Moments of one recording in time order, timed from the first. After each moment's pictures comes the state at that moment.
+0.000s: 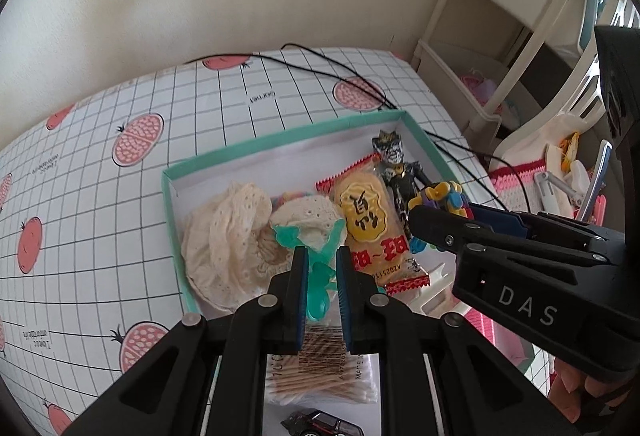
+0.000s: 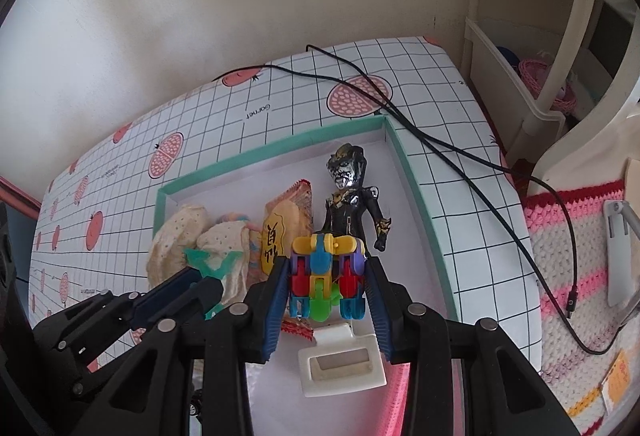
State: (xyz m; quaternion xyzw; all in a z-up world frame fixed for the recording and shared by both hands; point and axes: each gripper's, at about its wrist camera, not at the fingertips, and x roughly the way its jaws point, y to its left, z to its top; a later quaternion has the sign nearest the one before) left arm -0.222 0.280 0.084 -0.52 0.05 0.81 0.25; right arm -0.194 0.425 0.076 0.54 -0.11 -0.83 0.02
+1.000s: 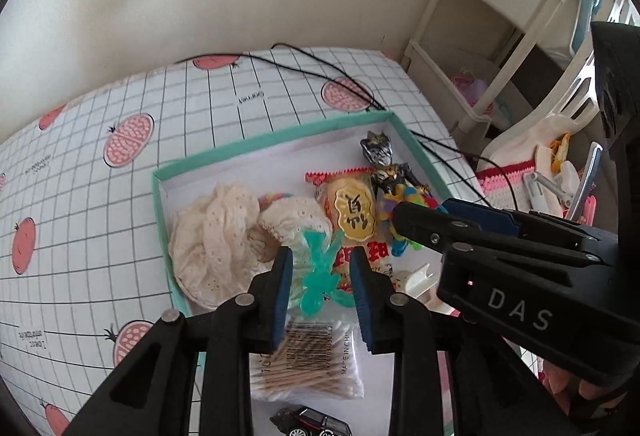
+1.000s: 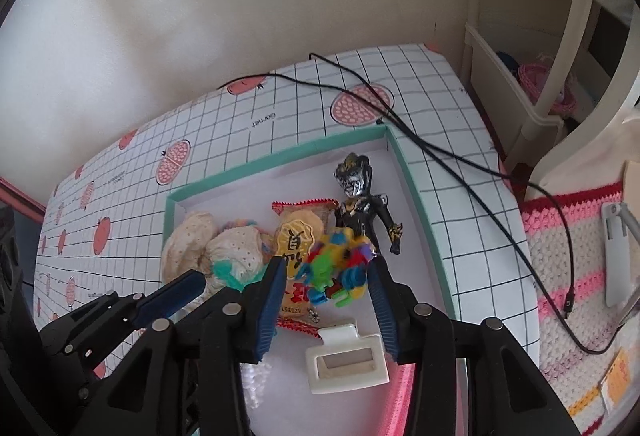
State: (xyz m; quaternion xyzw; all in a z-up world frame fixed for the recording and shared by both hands) left arm -0.220 0.285 0.095 -0.52 0.04 0.81 0.26; right arm -0.193 0.426 0.091 0.53 -0.12 -0.84 0.02
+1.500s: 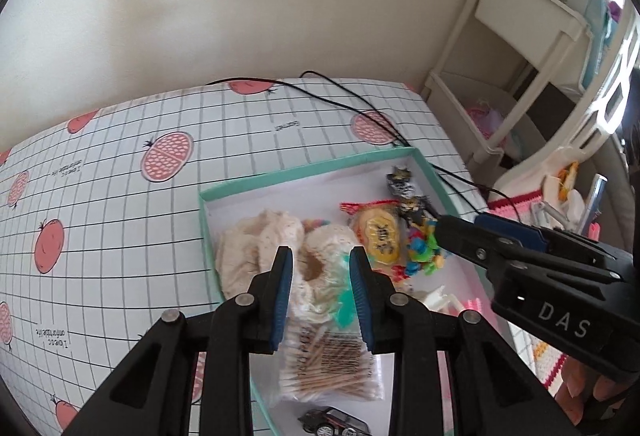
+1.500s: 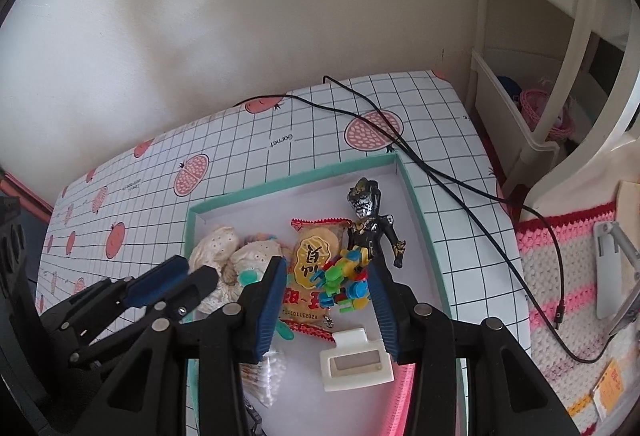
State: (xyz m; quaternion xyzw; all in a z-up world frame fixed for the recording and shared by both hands) left arm -0.232 0.260 0.110 -0.50 0.02 0.84 0.23; right arm -0.191 0.420 0.110 0.51 -0.11 -0.85 0.03
